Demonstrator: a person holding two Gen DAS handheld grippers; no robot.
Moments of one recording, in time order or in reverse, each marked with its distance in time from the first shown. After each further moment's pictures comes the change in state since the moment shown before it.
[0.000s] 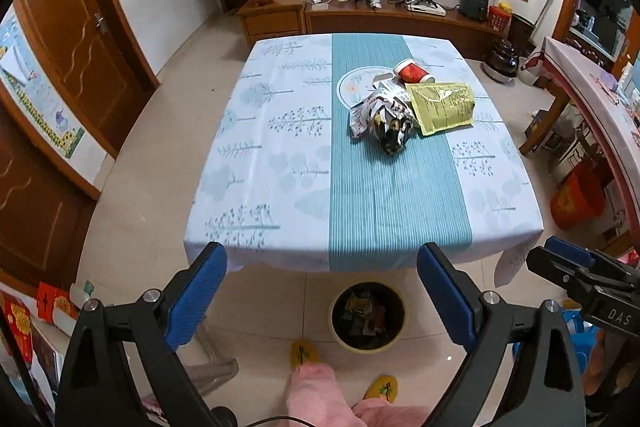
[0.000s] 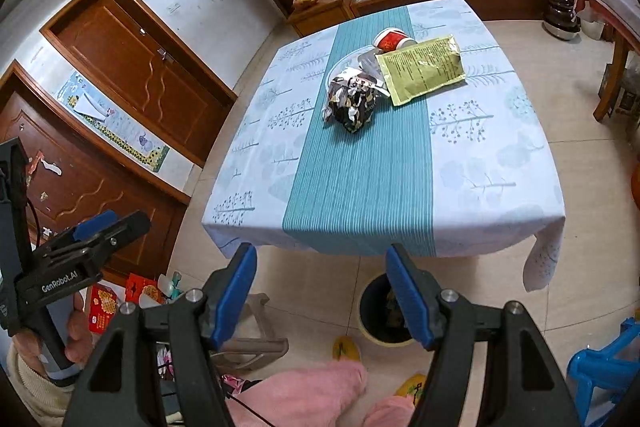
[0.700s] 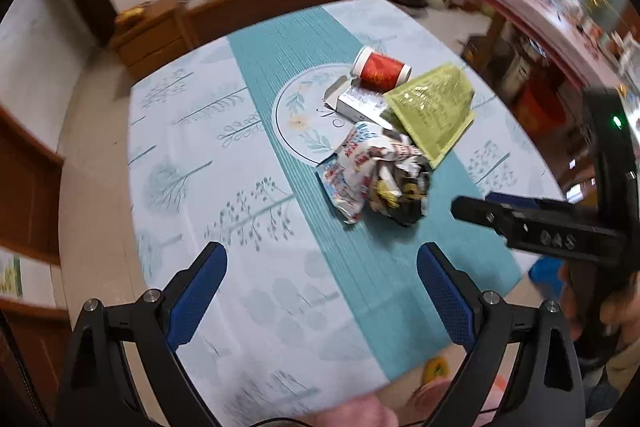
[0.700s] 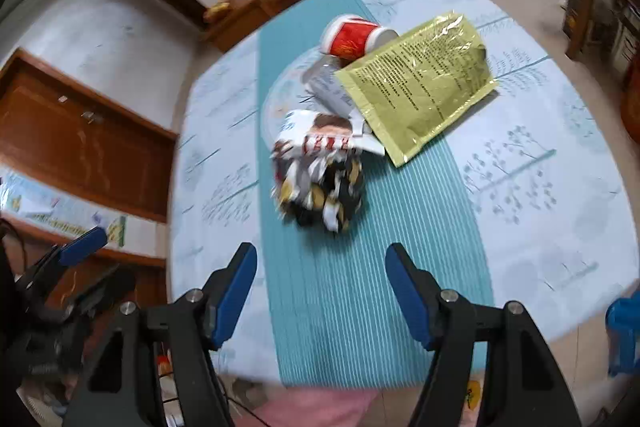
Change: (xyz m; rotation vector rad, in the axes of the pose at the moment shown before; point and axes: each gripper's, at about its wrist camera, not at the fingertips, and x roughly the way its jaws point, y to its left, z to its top) left arm 0.210 0.008 0.183 0.422 0.143 -0.259; right arm 0.190 -0.031 0.146 0.361 0.036 -0.152
